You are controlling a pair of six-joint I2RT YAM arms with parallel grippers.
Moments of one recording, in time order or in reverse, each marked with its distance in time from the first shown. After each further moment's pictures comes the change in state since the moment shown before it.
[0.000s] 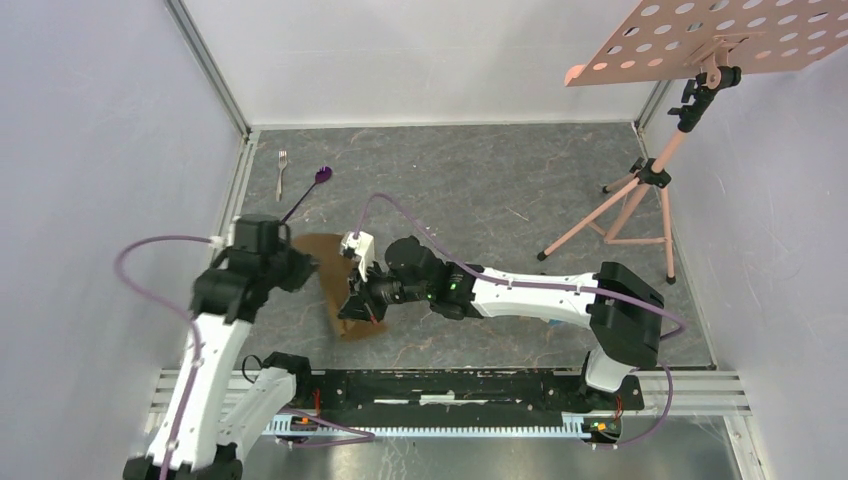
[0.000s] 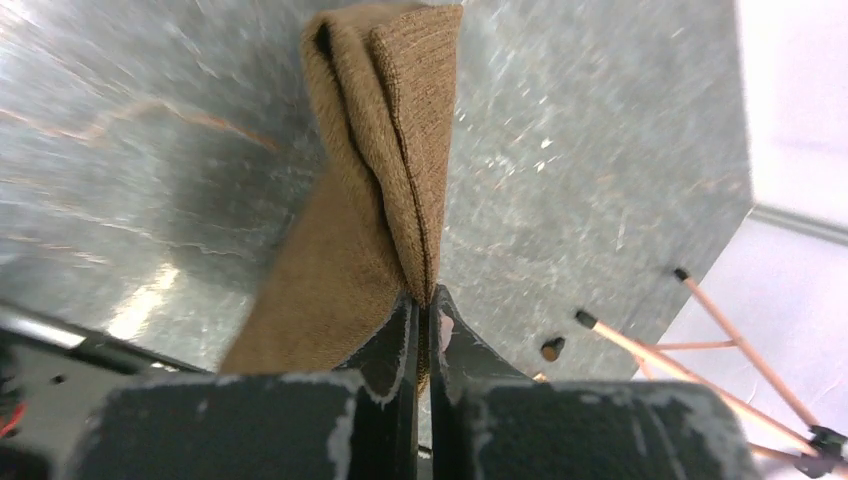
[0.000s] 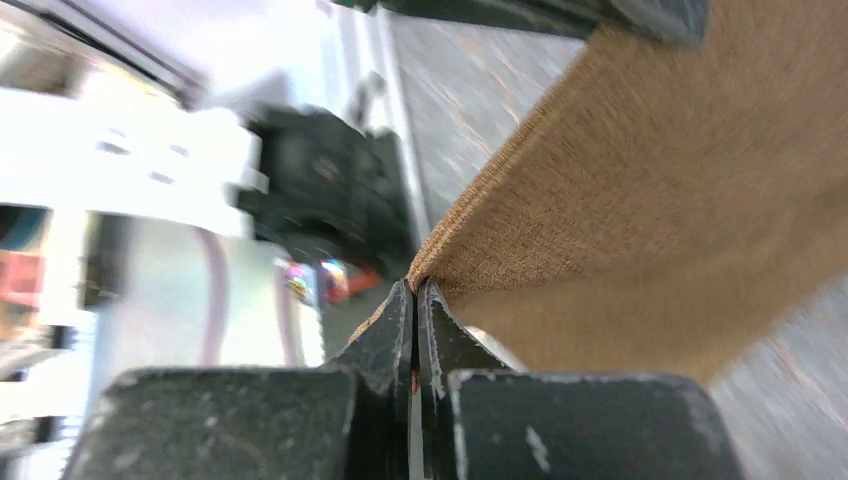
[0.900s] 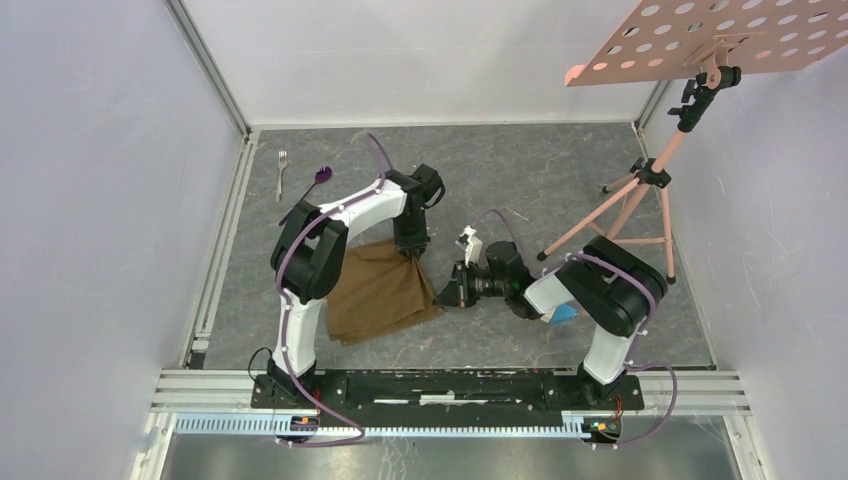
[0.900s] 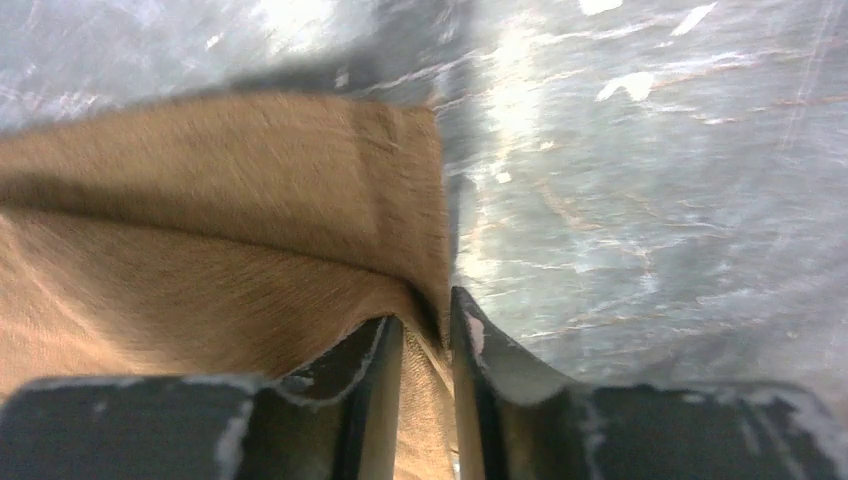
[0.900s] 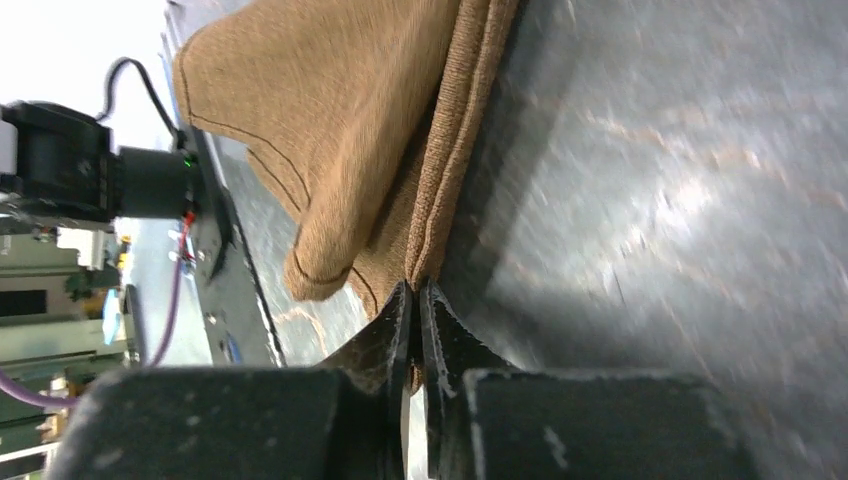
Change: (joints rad) left arm -0.432 1.279 0.720 -0.040 -0.062 0.426; right arm -0.507 0.125 -0.680 0.759 -0.322 0.370
